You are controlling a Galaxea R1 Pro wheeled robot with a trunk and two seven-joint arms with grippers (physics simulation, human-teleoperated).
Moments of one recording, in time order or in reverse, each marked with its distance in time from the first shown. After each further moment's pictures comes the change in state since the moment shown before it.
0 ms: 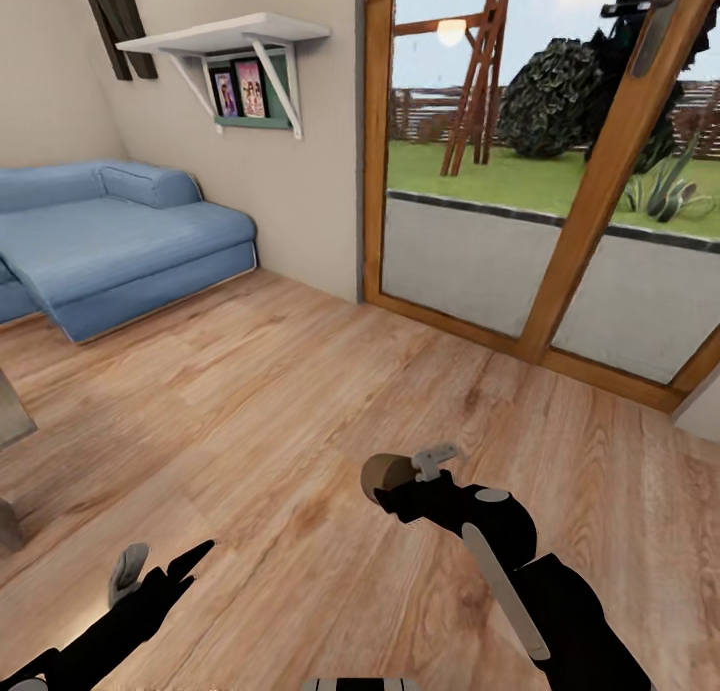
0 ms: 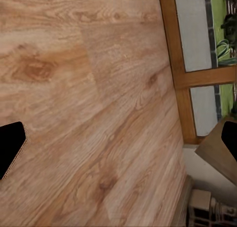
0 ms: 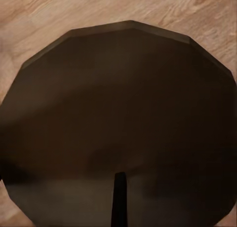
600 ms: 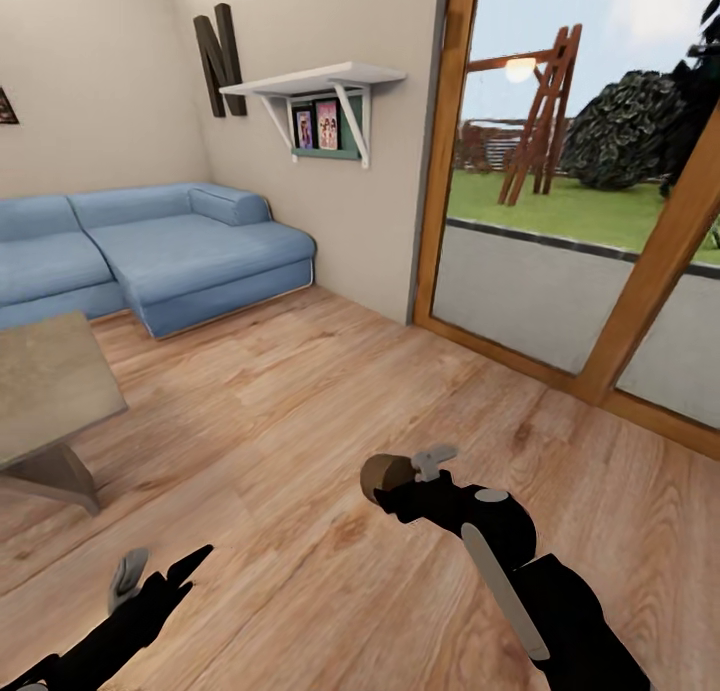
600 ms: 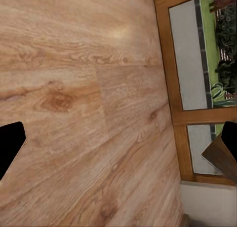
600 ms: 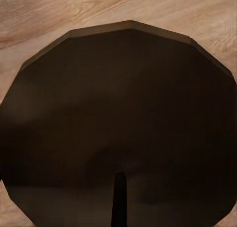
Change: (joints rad) left arm 0.000 0.000 0.000 0.035 0.001 -0.021 -0.002; right arm 0.000 0.002 0.001 0.001 -0.001 0.000 0.000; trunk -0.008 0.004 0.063
